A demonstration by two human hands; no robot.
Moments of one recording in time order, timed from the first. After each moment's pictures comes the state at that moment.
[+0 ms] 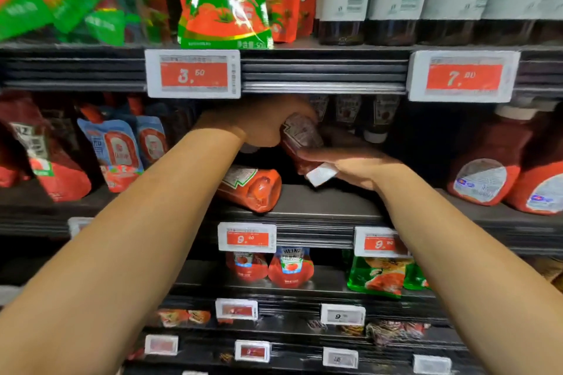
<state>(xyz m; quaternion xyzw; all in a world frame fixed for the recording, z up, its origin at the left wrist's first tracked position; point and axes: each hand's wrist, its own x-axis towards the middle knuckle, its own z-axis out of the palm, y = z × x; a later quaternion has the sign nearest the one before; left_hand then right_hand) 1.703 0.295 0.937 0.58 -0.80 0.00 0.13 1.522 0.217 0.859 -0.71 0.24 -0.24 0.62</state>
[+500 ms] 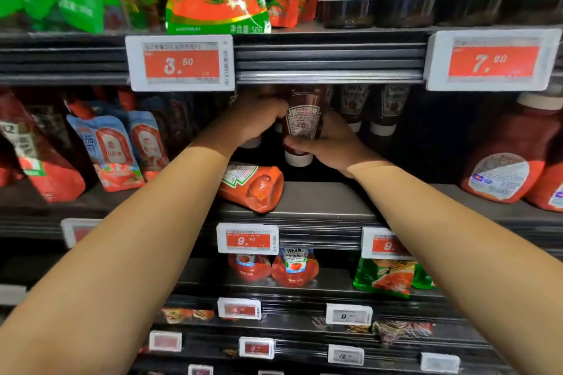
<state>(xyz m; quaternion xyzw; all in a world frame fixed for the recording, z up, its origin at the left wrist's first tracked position) 1.715 0.272 0.904 0.65 -0.55 -0.19 0.48 1.562 0.196 0.849 -0.79 0.25 -0.36 0.44</state>
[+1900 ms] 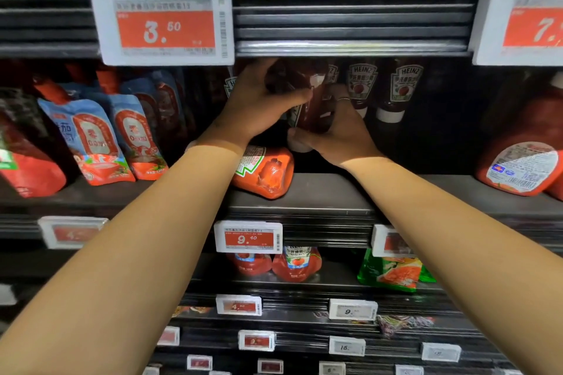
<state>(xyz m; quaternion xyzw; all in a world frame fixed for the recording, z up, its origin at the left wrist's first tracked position) 1.722 0.257 0.879 0.55 -0.60 -0.13 0.57 1.561 0.193 0.827 -0.78 0.33 -0.42 0.33</state>
